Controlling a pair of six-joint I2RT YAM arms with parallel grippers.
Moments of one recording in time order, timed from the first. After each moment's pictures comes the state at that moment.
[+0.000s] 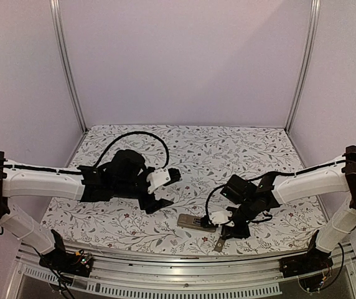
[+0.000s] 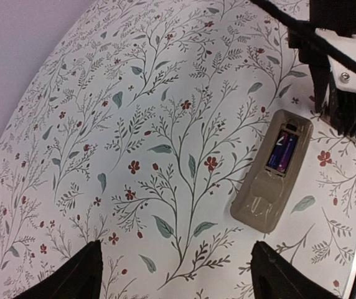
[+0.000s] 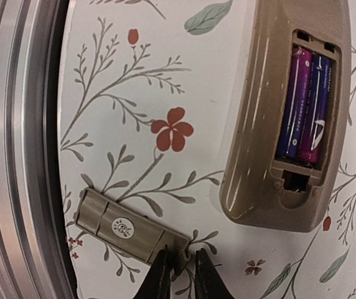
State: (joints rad) left arm -0.96 1.43 0.81 -0.04 0.04 0.39; right arm 0.98 1.60 0.81 -0.50 -0.26 -0.56
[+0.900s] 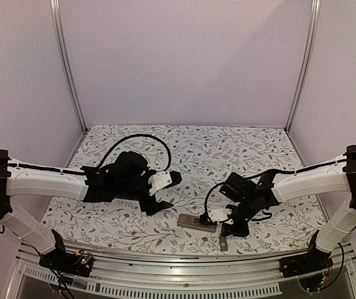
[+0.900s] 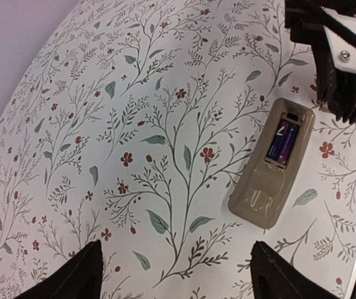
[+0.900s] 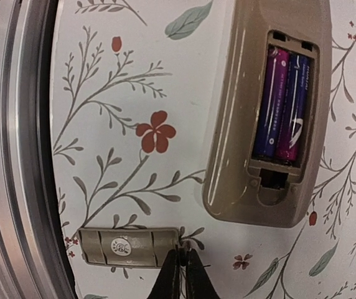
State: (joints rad) left arm -0.96 1.46 0.81 -0.05 0.04 0.39; right arm 0.98 1.60 0.84 -0.53 -0.24 -0.52
